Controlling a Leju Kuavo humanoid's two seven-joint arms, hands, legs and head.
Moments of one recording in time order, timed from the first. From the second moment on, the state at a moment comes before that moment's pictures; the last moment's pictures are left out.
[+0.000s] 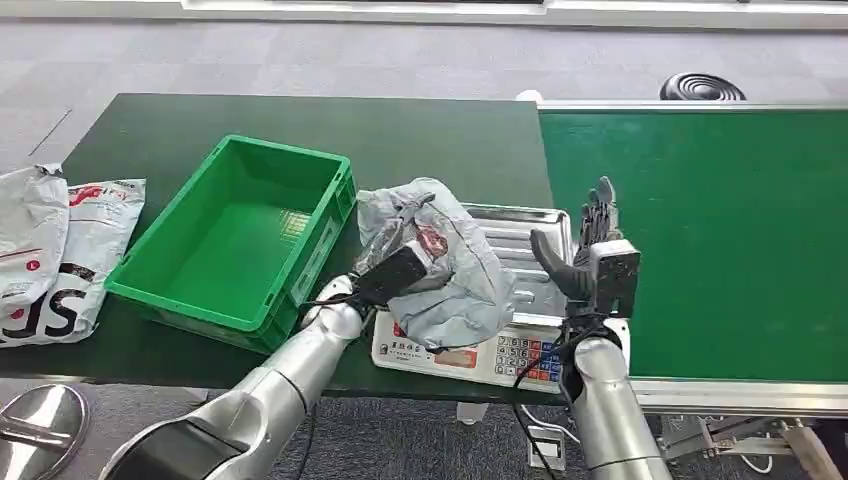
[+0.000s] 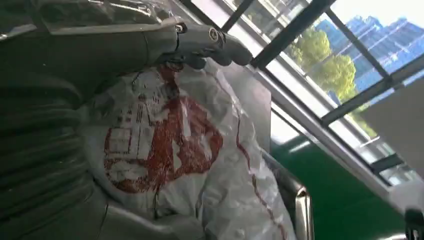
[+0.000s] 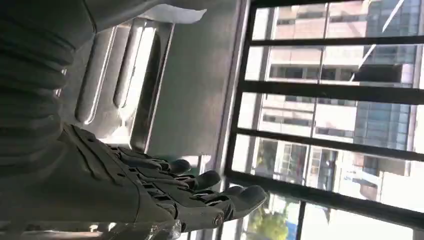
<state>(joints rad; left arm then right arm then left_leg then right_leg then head) -0.75 -0.35 -0.25 -0.39 -0.41 0.01 -0.65 -0.36 0.17 0.06 -1.16 0.27 -0.25 -0.56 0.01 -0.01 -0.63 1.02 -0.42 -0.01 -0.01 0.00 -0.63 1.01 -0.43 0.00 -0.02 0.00</state>
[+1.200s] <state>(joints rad) -0.90 -0.36 -0.79 -0.33 -0.36 -0.05 -0.42 -0.47 0.12 -0.14 -0.83 0.08 -0.03 -0.62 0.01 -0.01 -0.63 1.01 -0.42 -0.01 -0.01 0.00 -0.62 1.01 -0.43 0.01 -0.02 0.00</state>
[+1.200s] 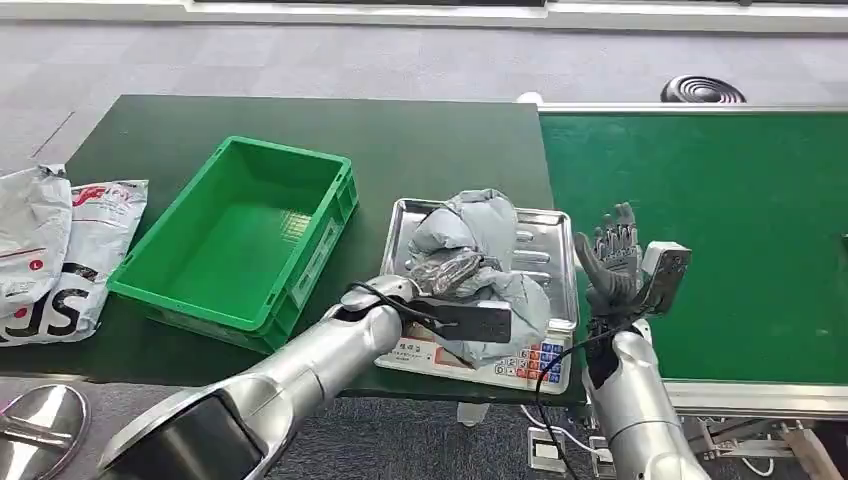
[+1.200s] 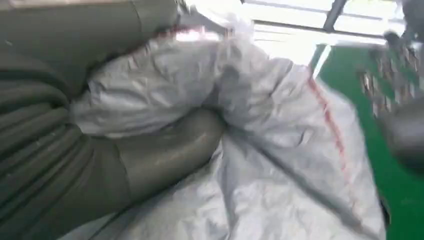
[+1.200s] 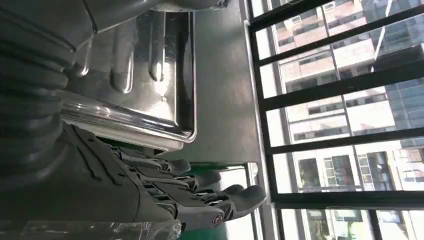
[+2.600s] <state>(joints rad) -1.09 -0.10 -0.64 -0.31 -1.30 0.51 0.37 -0.27 0.11 -0.10 -1.14 0.02 -0.03 -0.60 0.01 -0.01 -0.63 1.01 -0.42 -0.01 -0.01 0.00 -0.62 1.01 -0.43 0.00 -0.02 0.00</state>
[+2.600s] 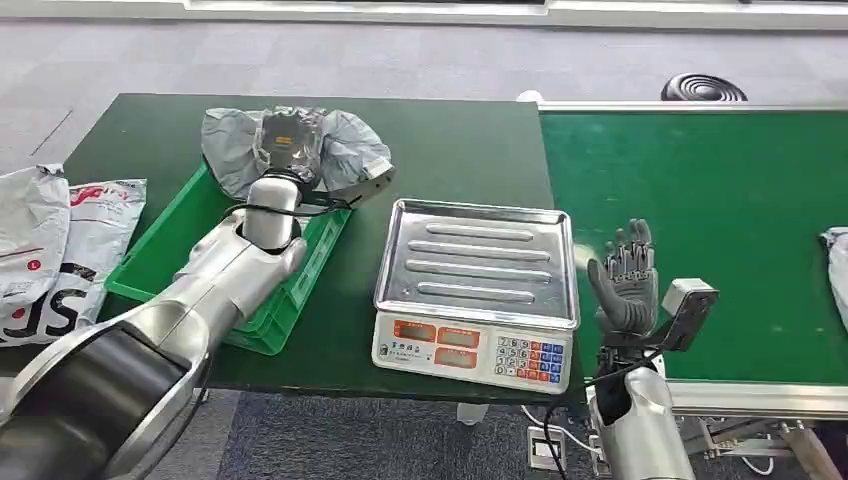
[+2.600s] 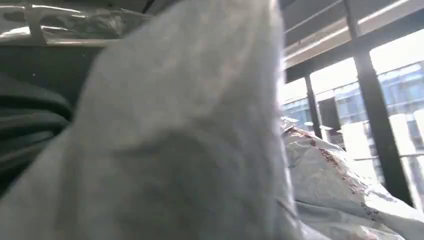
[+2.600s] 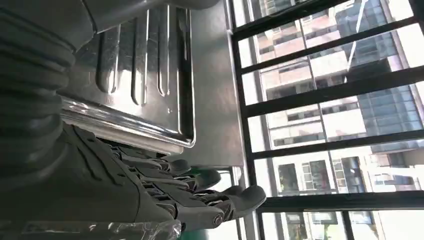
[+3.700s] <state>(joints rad) -1.03 0.05 -0.54 -0.26 -1.39 0.35 0.45 -0.28 0.09 -0.08 -1.14 0.01 -0.03 -0.62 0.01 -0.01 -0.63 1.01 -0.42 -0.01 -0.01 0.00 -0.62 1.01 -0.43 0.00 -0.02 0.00</state>
